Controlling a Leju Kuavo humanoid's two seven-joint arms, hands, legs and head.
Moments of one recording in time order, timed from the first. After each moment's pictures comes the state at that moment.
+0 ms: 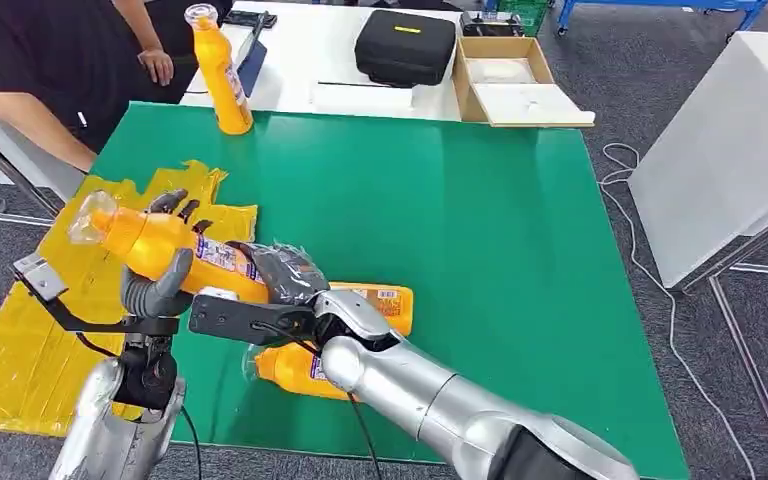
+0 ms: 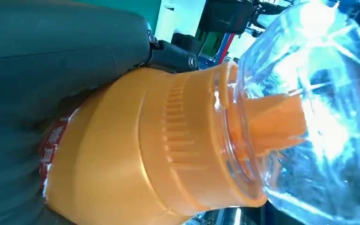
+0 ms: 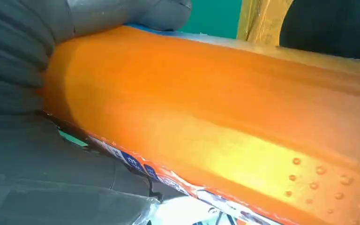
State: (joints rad) left arm -0.20 -0.01 -0.01 -1.50 0.59 -0.15 -0.33; right arm -0.79 0.35 1.20 -0.60 0.32 -0.10 -0.05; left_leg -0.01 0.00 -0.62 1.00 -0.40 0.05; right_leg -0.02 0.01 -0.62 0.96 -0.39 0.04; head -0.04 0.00
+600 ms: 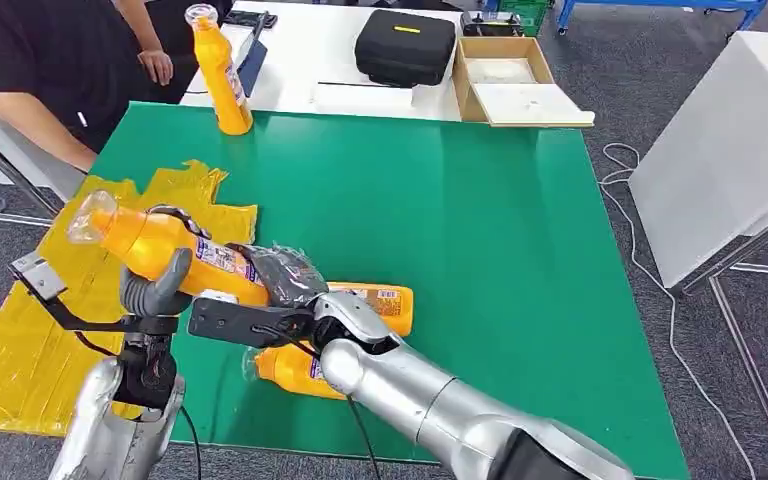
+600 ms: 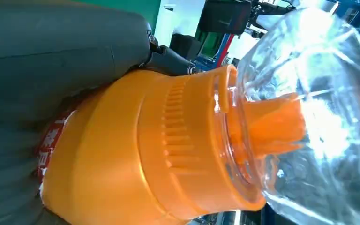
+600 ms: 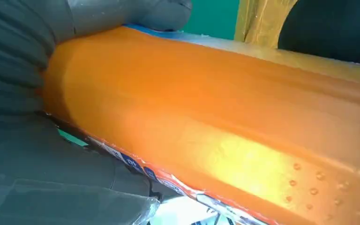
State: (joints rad) left arm -0.20 -0.01 0.00 -1.49 0.58 -0.16 -0.33; right arm -0.77 0.36 1.17 -0.60 0.35 -0.10 -0.06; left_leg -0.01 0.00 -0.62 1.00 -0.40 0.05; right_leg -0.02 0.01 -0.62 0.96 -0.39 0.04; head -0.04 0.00
